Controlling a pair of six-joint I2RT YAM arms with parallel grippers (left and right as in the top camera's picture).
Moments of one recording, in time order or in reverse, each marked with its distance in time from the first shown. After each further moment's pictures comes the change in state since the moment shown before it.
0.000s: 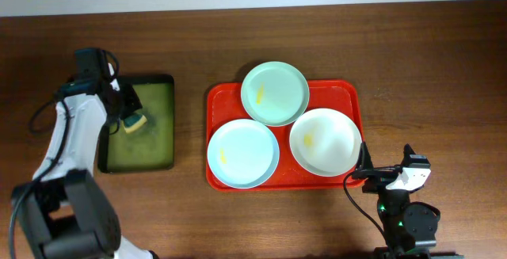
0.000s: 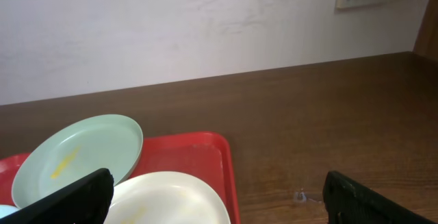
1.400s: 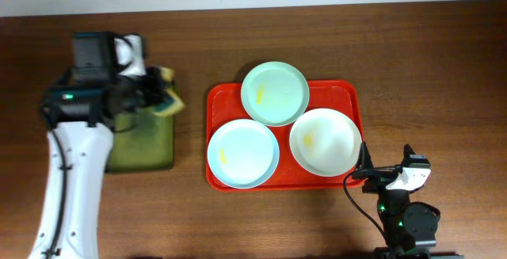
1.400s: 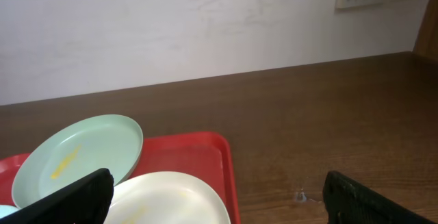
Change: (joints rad) left arm -0.224 -0.299 0.153 -0.238 0.309 0.000; right arm 0.000 0.000 0.000 0.000 0.000 0.000
